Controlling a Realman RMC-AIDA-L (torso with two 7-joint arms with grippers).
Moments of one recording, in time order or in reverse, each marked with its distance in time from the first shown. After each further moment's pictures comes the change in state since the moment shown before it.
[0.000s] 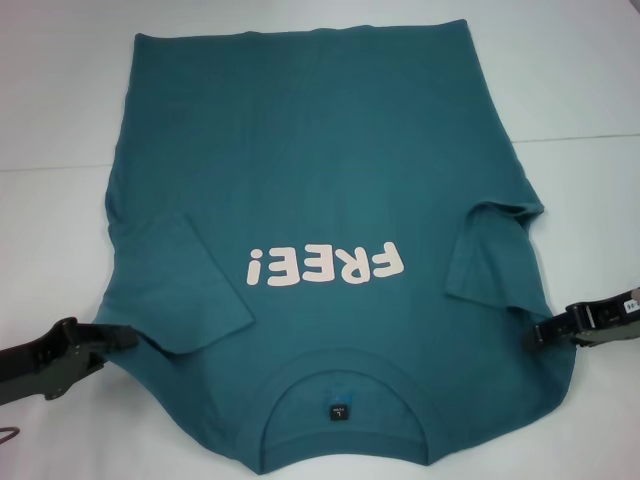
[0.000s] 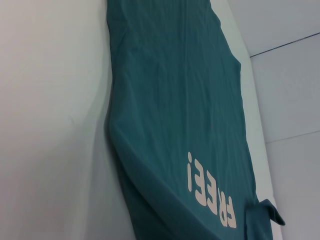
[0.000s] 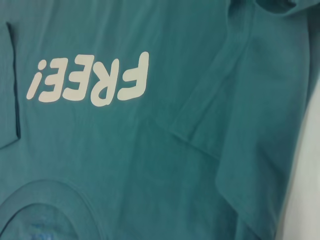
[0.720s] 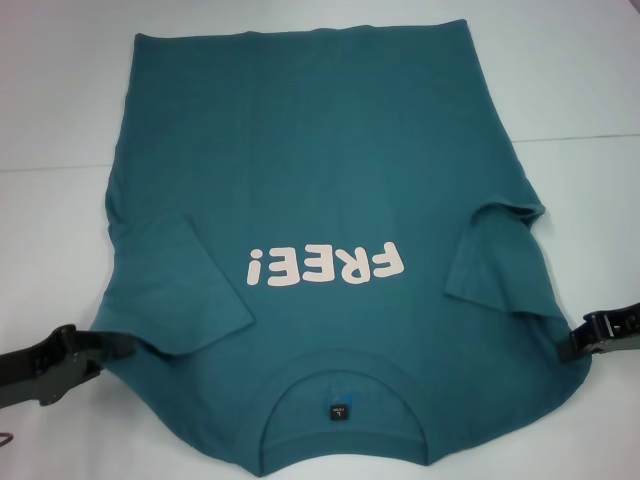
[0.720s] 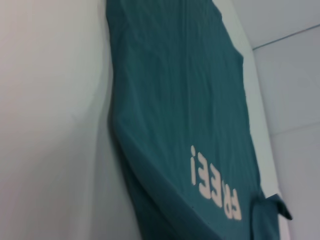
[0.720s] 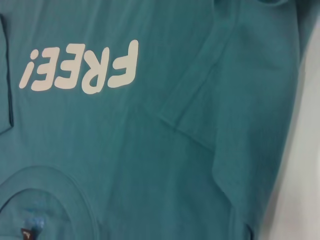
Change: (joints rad) left arm -0.001 0.006 0.010 0.014 0.025 0.014 0.002; right arm -0.025 -0.014 -0.004 -0.017 -0.001 -0.033 -0.006
